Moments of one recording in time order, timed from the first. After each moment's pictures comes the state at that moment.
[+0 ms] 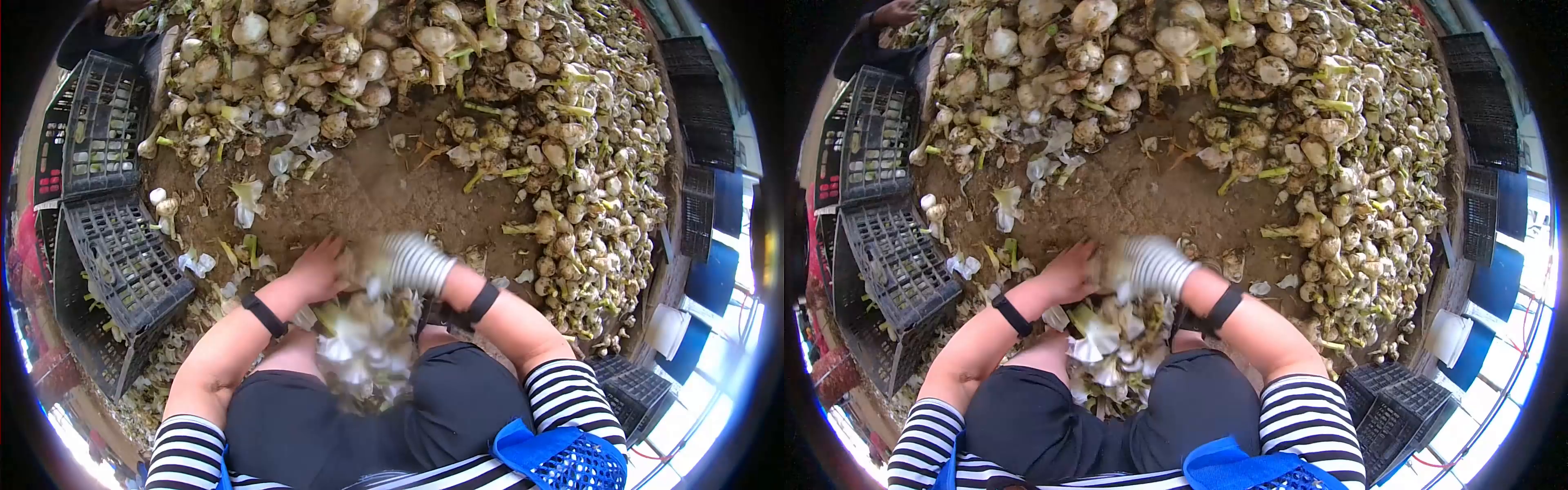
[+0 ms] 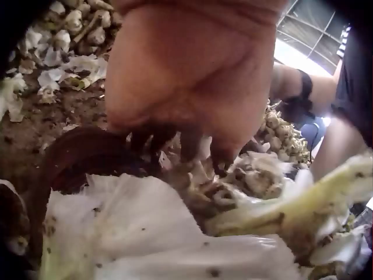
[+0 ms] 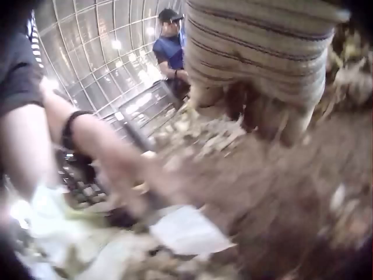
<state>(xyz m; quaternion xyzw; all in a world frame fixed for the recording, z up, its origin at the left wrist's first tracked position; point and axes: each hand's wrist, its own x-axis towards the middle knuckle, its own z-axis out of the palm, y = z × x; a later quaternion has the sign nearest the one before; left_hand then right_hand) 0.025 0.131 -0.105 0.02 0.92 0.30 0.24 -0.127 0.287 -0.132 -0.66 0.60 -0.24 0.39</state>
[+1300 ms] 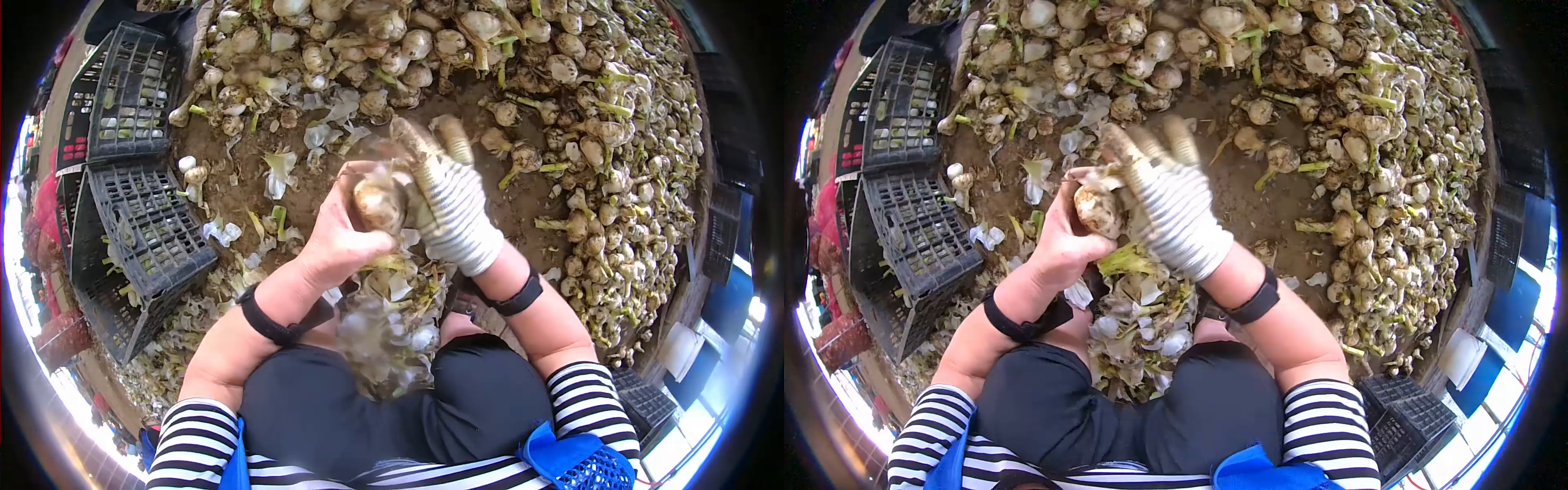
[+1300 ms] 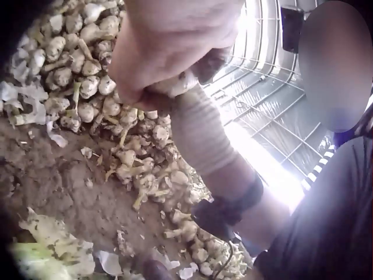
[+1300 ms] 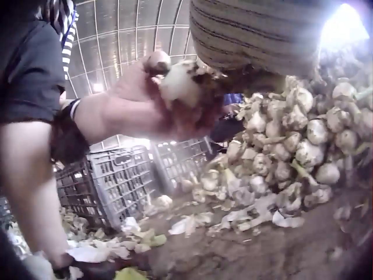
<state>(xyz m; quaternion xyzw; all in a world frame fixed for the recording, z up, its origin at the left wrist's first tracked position) -0.028 0.139 0.025 -0.27 0.46 0.85 -0.08 -0.160 0.236 0.015 -0.57 0.74 -0.36 0.02</state>
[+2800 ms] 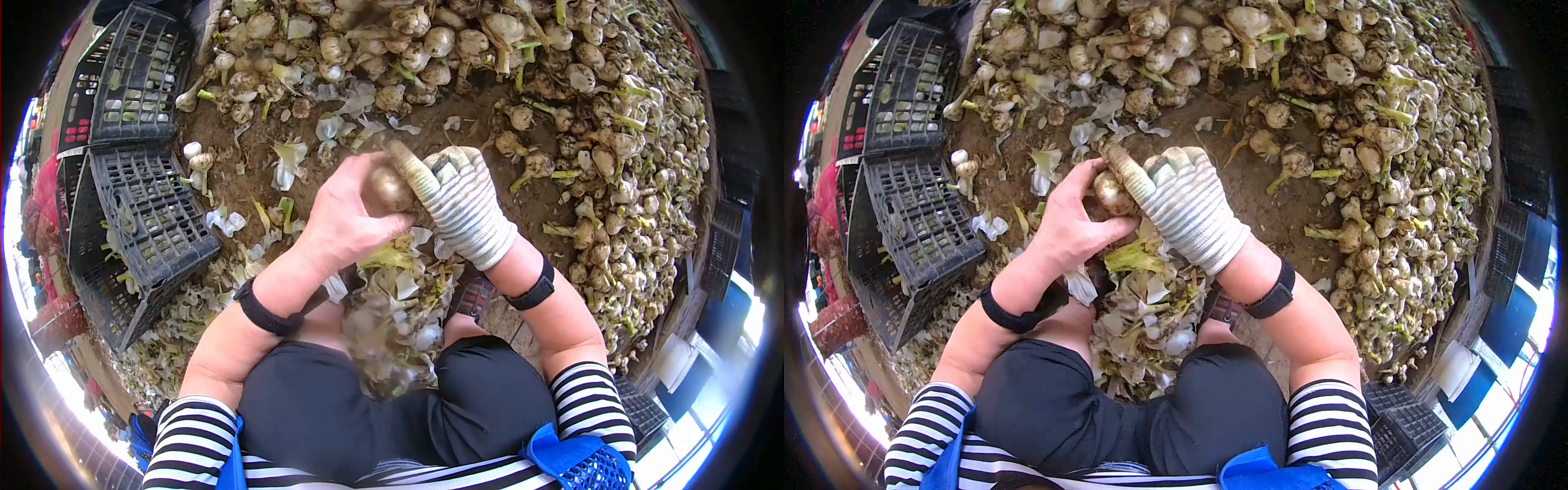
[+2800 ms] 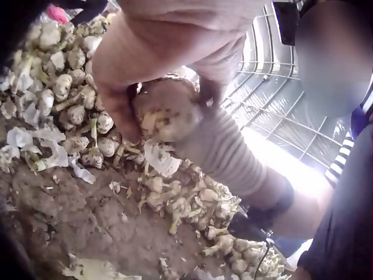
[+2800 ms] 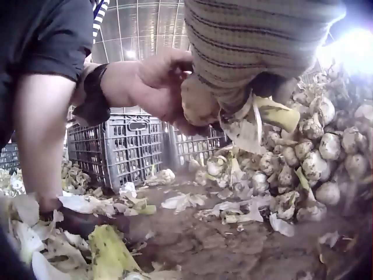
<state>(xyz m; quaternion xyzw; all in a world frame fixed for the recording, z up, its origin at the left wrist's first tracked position) -0.027 0.114 0.018 -0.24 0.82 0.51 -0.04 -0.160 0.233 0.004 -0.65 0.73 -0.20 0.01</state>
